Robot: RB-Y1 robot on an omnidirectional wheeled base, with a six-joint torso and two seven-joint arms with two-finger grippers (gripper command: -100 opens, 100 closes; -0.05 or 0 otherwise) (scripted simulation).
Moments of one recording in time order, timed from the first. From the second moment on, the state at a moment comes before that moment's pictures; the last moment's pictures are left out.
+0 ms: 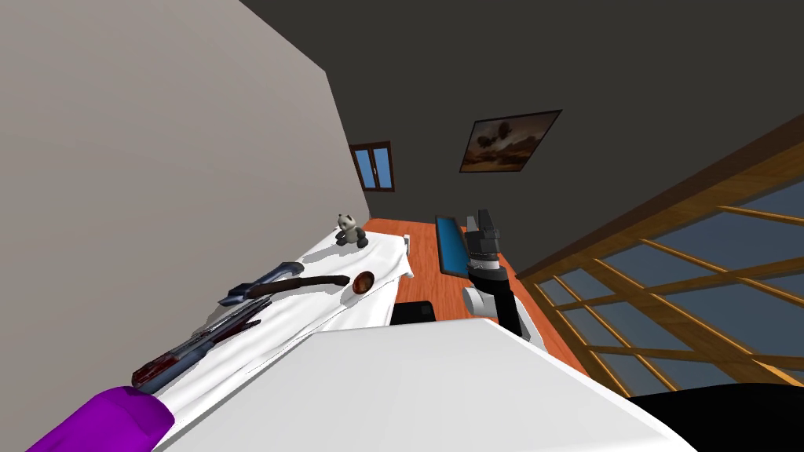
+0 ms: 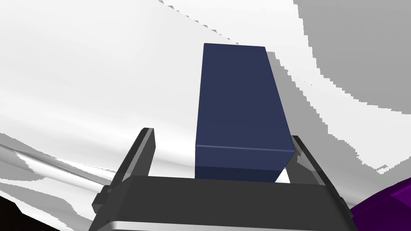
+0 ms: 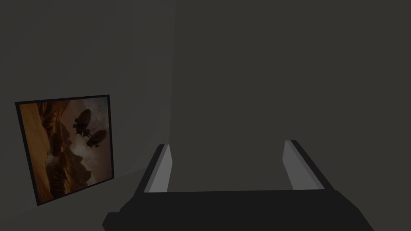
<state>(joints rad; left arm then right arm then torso) 0.29 0.32 -0.19 -0.44 0.02 0.07 -0.13 0.52 -0.02 0.01 -2.32 0.09 -0.51 0.13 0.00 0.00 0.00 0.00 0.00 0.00</state>
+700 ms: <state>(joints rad) 0.28 0.31 -0.18 -0.42 0.01 0.06 -0.13 0.52 -0.02 0.01 -2.32 0.09 -0.51 0.13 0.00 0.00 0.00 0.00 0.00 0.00</state>
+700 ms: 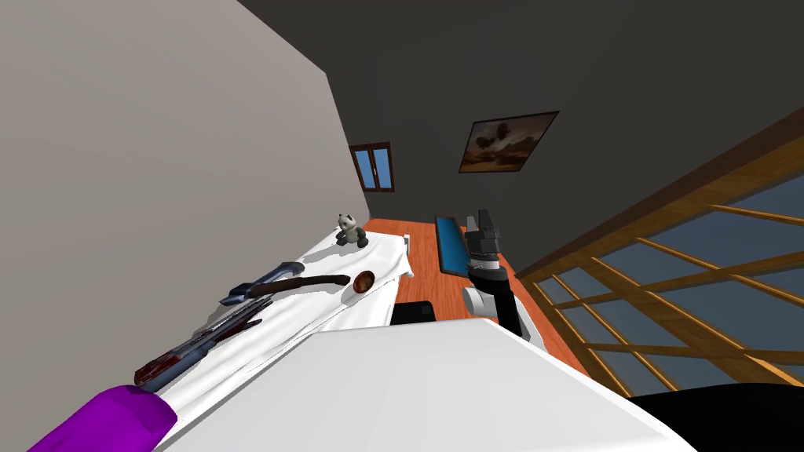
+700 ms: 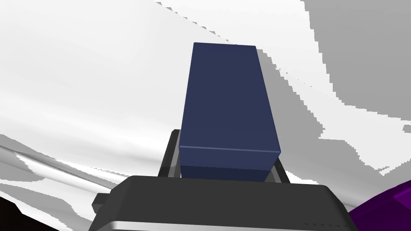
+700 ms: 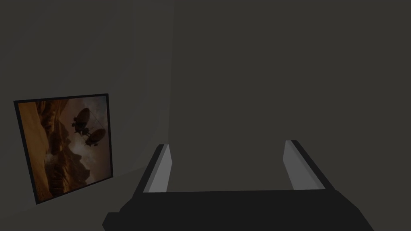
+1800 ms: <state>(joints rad) 0.45 0.39 -0.25 -0.64 0.09 0.10 -0.13 0.52 -0.02 0.01 -2.32 0.09 -0.51 0.13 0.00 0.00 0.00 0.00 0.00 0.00</state>
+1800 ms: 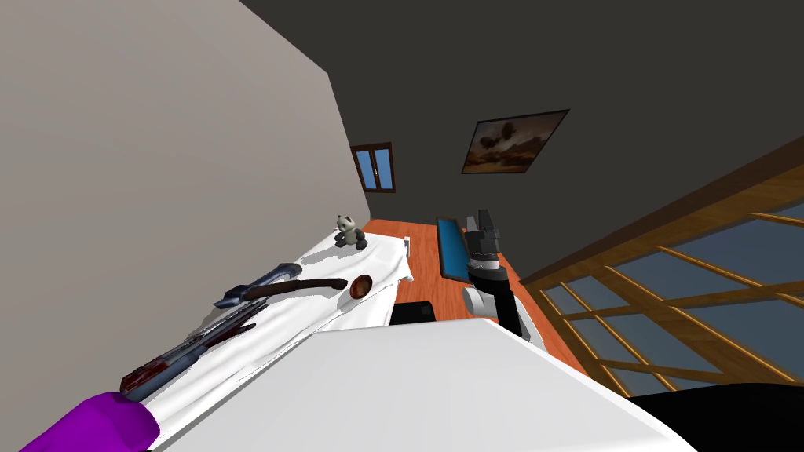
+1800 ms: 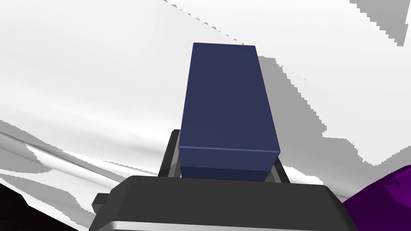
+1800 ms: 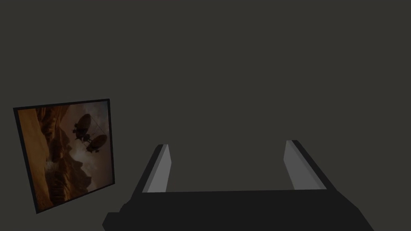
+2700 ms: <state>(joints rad) 0.51 0.51 -0.25 -0.74 0.16 0.14 -0.16 0.52 -0.02 0.01 -2.32 0.09 -0.51 0.13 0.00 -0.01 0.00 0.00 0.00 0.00</state>
